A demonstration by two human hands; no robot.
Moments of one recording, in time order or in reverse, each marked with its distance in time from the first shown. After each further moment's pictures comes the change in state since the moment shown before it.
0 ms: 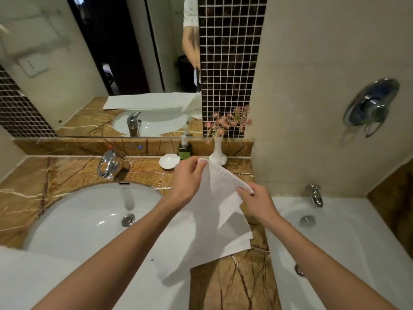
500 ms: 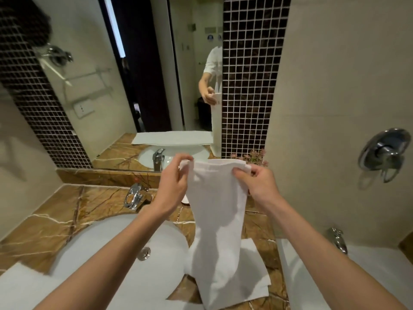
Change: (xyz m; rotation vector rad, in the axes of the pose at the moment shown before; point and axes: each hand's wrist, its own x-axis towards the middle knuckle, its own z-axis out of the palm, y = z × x) left_hand 0.022 0.036 -0.107 -0.059 0.178 0.190; right_hand 0.019 -0.167 -0.016 0.413 -0.043 -0.162
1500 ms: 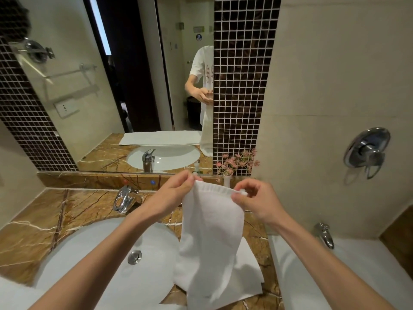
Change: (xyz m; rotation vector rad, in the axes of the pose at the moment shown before) left_hand -0.009 0.008 -0.011 -0.299 -0.528 -0.235; right_hand -0.031 0.010 -0.021 -0.228 -0.150 -0.091
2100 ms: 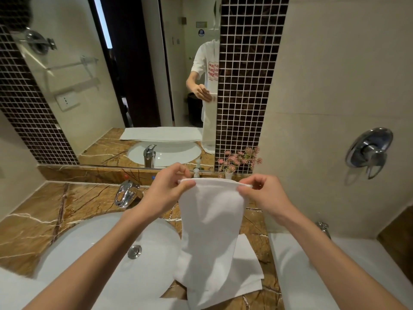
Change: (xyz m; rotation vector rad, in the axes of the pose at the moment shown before) left_hand -0.008 0.000 -0.009 0.253 0.258 0.140; right_hand 0.005 -0.006 0.000 -0.038 0.108 0.108
